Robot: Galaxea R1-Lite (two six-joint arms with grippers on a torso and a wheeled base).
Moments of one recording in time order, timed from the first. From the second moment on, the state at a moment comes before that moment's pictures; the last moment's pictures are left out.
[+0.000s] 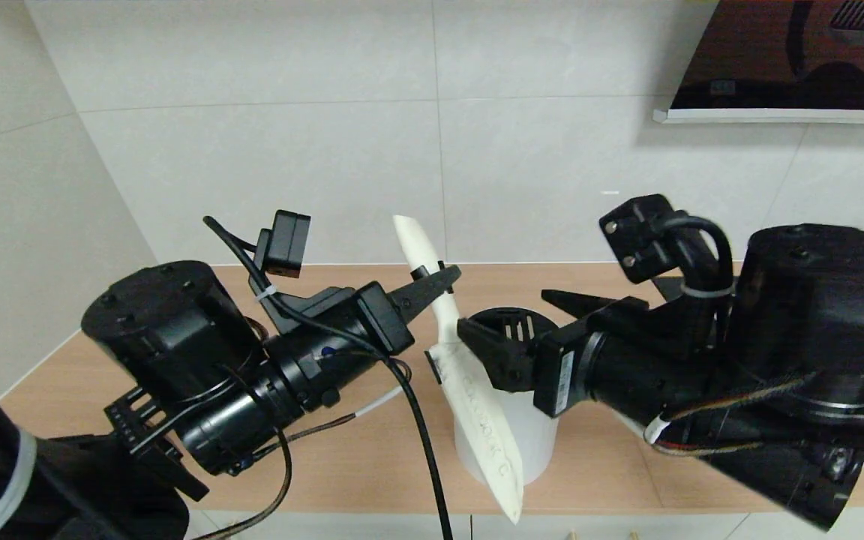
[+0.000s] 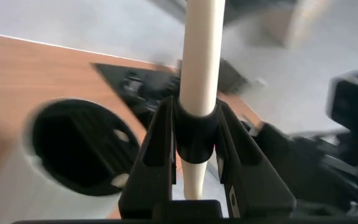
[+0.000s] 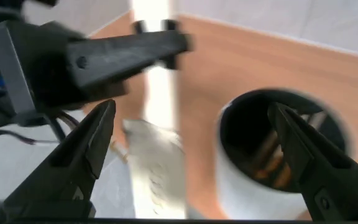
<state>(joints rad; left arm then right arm) -0.64 1.74 -0.60 -1.30 -0.19 -0.74 0.94 1.61 -0.82 -0.73 -0.27 0.16</state>
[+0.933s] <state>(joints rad) -0.79 1.67 -1.18 -0.60 0.56 -0.40 0.76 1.56 -0.86 -0.72 -0.26 0.16</state>
